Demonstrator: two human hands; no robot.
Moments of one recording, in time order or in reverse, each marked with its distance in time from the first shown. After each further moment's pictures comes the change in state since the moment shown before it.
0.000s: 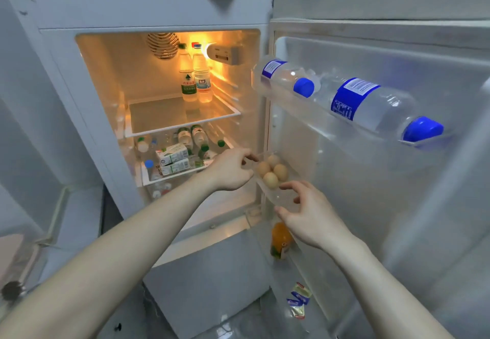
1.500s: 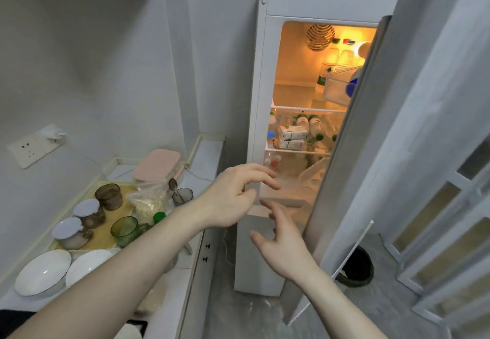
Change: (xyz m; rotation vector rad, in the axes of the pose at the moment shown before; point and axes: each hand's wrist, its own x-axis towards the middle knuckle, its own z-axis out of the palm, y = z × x) left_hand -0.333 -0.040 -0.078 -0.190 0.294 -0.129; right_hand -0.126 -0.149 0.178 0.352 -0.389 -0.370
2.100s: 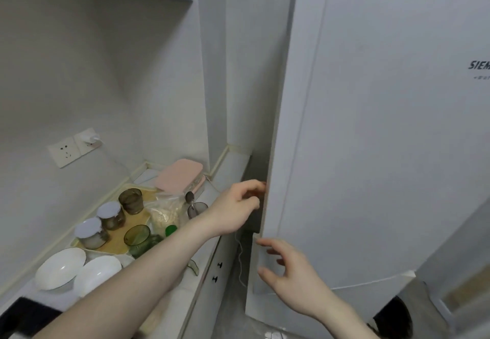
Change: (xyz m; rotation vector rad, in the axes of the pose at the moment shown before) left_hand 0.066 -0.057 0.012 -0.285 0.170 -0.355; right_hand 0.076 0.057 -0.022 -0.050 -0.357 -0.146
